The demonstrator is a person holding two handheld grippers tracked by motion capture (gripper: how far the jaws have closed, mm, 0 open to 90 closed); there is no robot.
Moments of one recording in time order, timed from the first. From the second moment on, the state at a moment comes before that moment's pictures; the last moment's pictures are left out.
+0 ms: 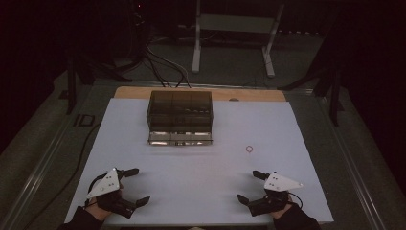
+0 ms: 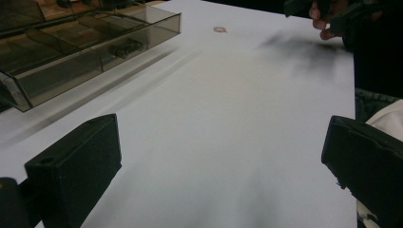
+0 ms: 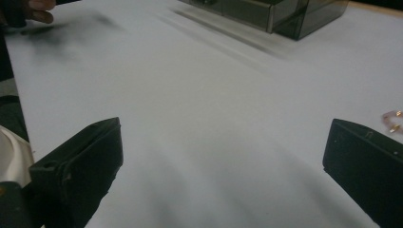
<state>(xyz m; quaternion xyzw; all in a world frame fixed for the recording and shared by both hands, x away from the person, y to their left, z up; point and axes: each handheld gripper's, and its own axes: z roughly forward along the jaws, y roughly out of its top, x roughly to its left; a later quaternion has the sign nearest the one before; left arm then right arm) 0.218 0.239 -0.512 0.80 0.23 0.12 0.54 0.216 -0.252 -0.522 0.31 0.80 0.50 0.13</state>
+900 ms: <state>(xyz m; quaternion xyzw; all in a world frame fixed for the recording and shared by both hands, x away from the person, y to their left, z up) 0.214 0.242 -0.511 0.80 0.22 0.11 0.55 0.212 -0.241 -0.503 0.28 0.81 0.51 0.12</state>
